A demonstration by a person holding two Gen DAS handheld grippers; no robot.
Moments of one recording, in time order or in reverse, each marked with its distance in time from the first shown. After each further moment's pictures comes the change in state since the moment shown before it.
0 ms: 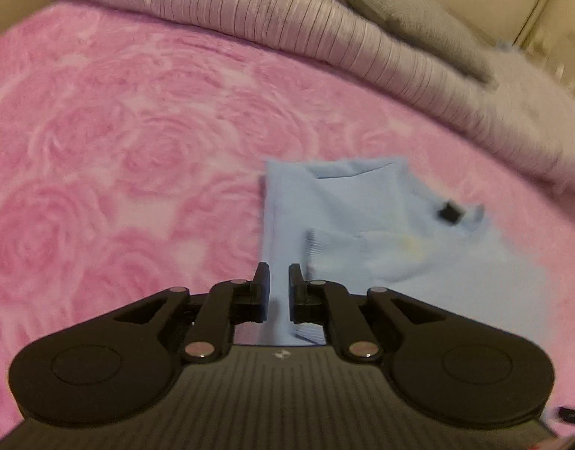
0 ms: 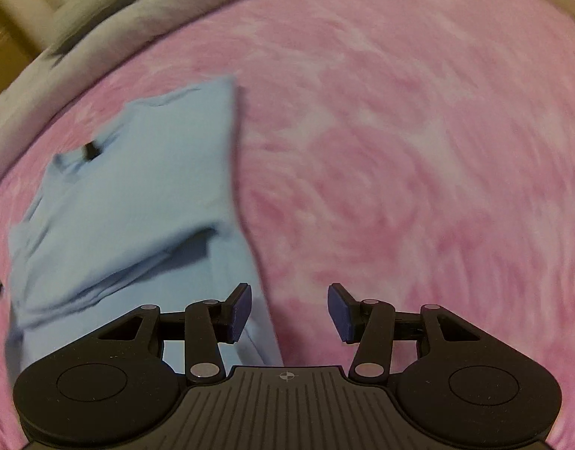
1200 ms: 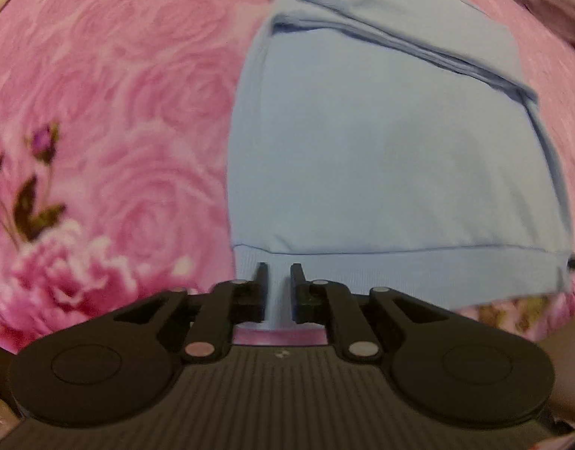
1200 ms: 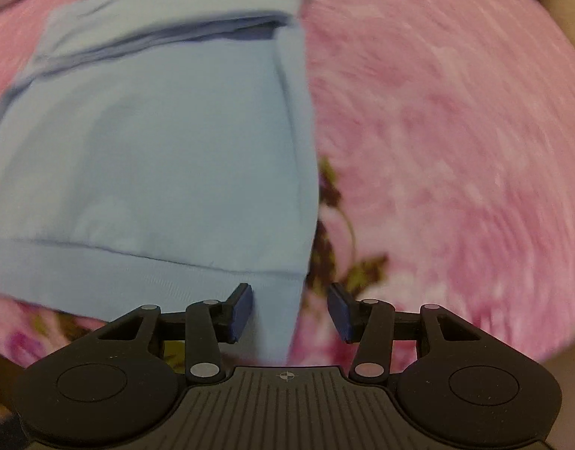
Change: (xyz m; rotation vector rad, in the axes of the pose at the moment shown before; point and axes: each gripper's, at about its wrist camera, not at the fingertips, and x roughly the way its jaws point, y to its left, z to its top) left arm -0.150 0.023 -0.164 0.252 0.451 0.112; right arm -0.072 0.021 -0.135 -0.281 0.207 -0.141
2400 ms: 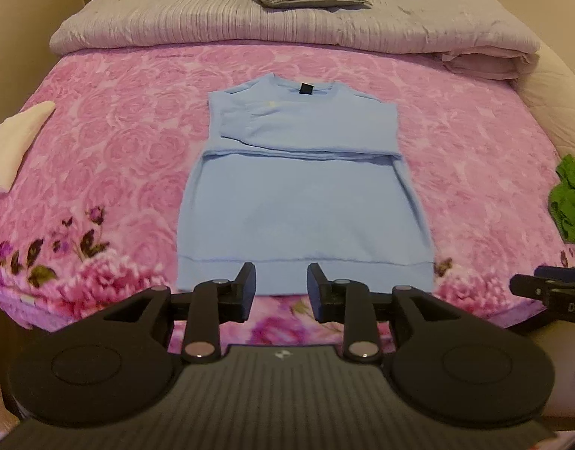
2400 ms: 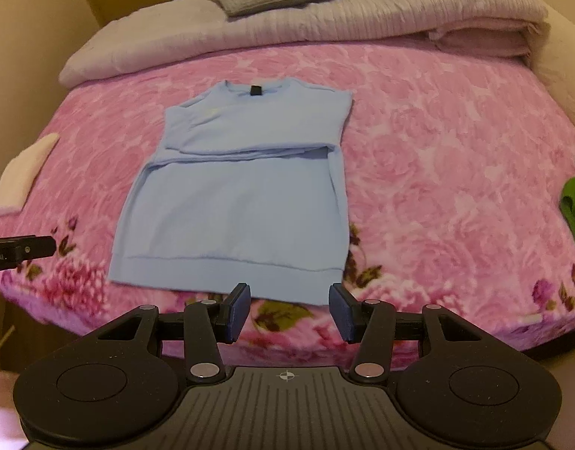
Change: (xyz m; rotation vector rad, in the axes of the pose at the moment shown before) left arm -0.222 -0.159 -0.085 0.035 -0.315 0.051; right arm -0.214 0.013 -0.071 -0.096 -0.227 0.181
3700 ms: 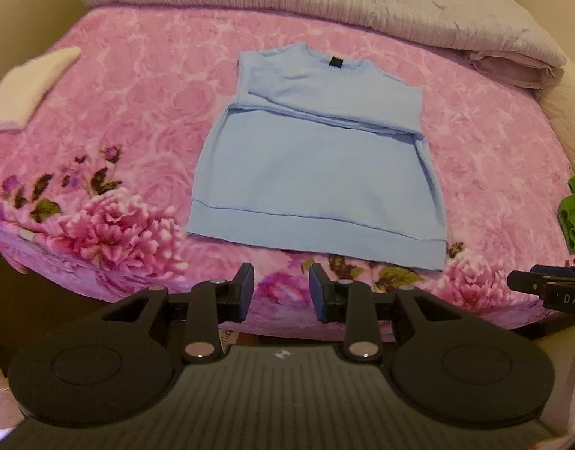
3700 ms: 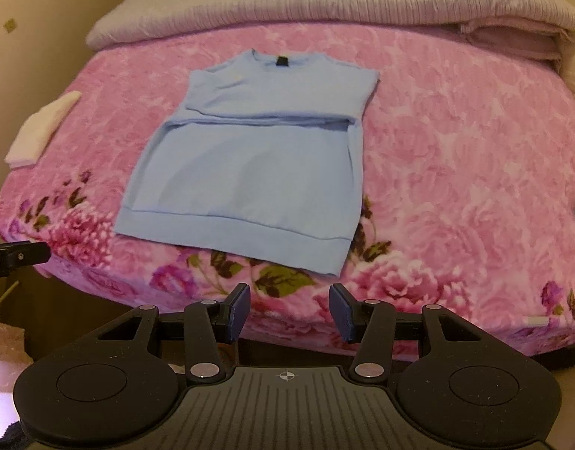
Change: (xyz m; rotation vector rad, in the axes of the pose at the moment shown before) left arm 0.017 0.035 -0.040 -0.129 0.069 0.007; right arm 0.026 0.003 -0.021 -0.082 0.090 0.044
